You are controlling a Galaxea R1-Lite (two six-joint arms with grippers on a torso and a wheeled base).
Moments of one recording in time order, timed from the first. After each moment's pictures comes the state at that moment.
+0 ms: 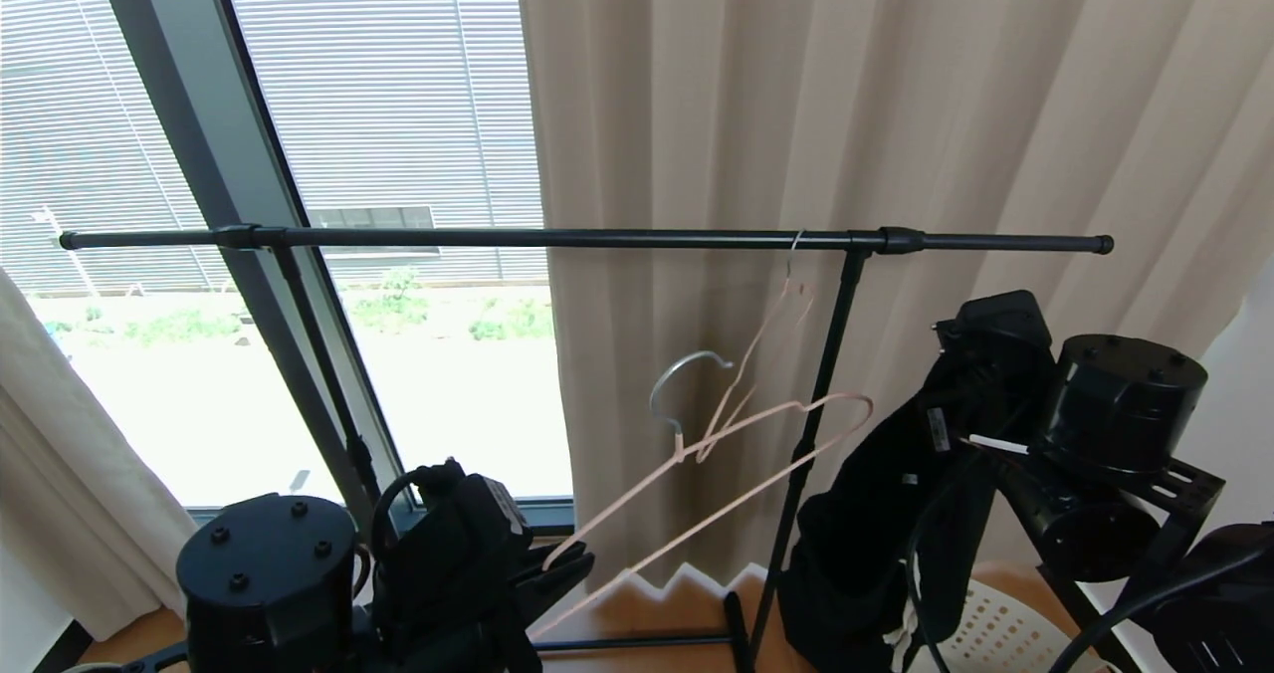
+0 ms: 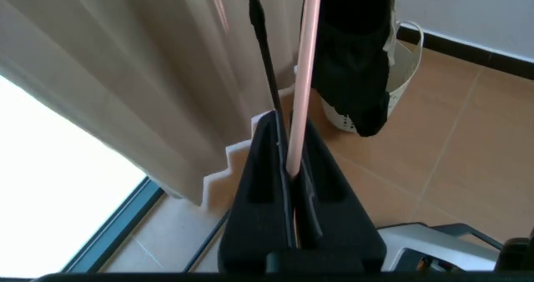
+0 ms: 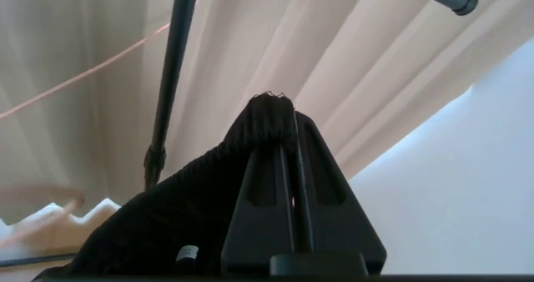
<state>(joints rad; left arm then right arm) -0.75 1.69 -0.23 -1.13 -0.10 0.24 0.45 1.78 -0.50 -1.12 -0.73 -0.24</state>
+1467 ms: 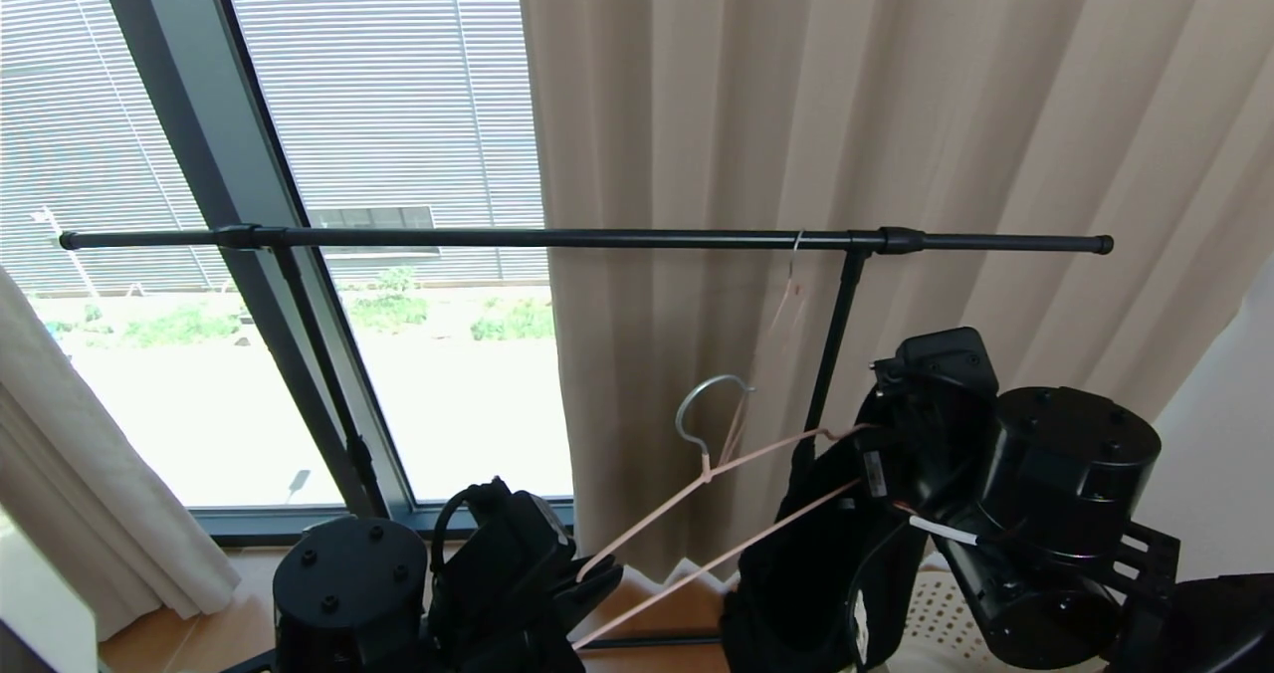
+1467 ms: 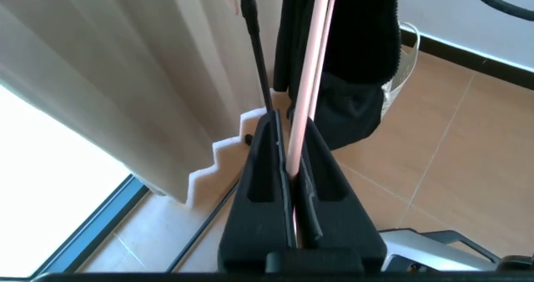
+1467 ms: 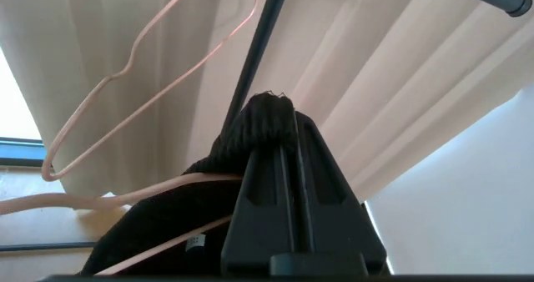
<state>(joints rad) -0.79 1.85 -0.23 -1.29 -0.05 0.18 0.72 1.78 -0.48 -1.12 -0.89 -0.15</state>
